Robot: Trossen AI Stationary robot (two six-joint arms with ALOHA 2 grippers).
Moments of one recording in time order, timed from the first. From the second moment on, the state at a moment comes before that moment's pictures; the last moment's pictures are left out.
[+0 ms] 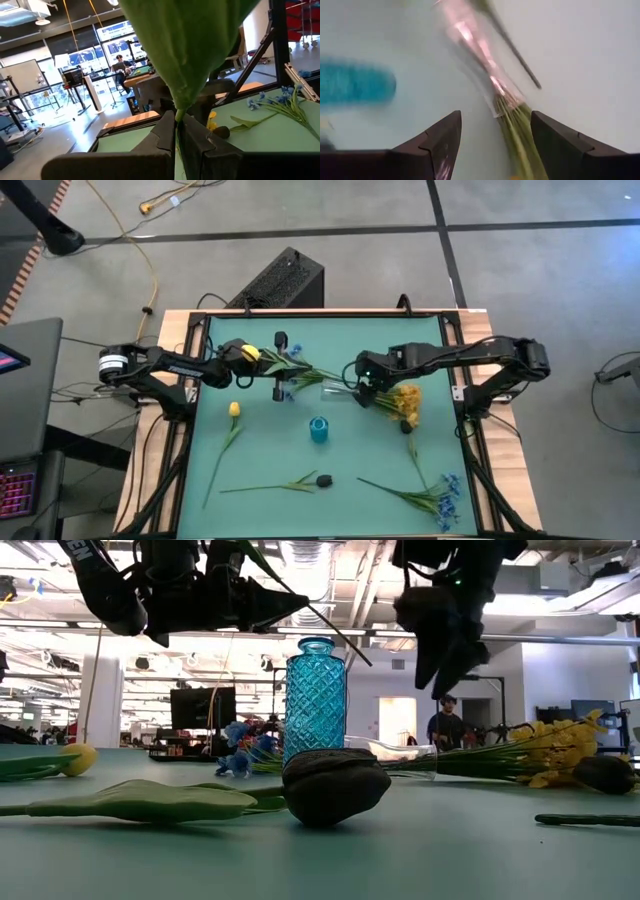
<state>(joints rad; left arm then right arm) 0.30 1.45 0.51 1.09 0.34 0.24 -0.07 1.49 1.12 -0.78 0.08 0.53</state>
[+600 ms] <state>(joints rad) 0.30 1.45 0.51 1.05 0.30 0.27 -0.09 1.72 1.13 -0.70 0.08 0.08</state>
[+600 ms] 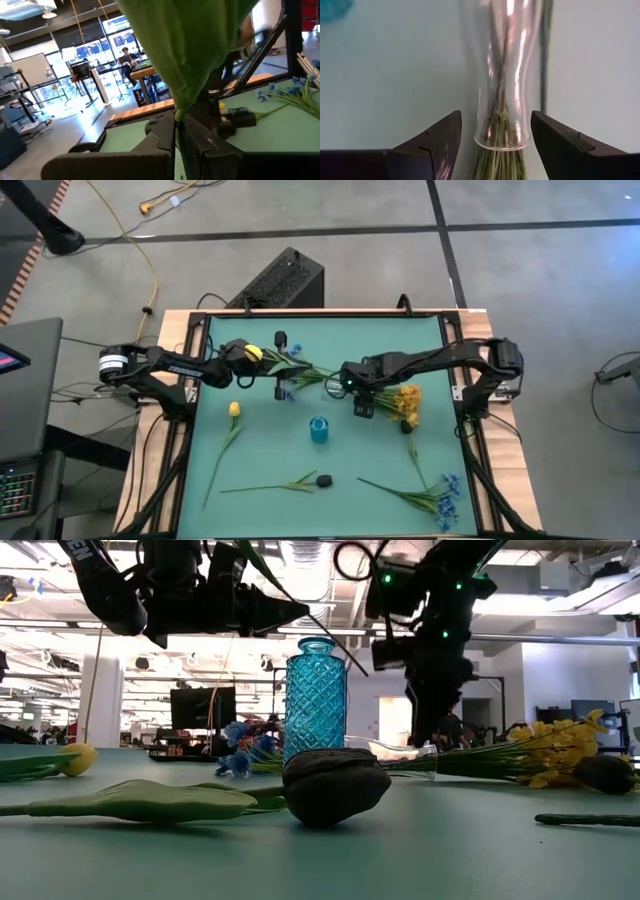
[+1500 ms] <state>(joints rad) 0.30 1.45 0.51 1.04 0.28 0.29 -0.07 1.79 1.20 -0.97 0.12 0.02</state>
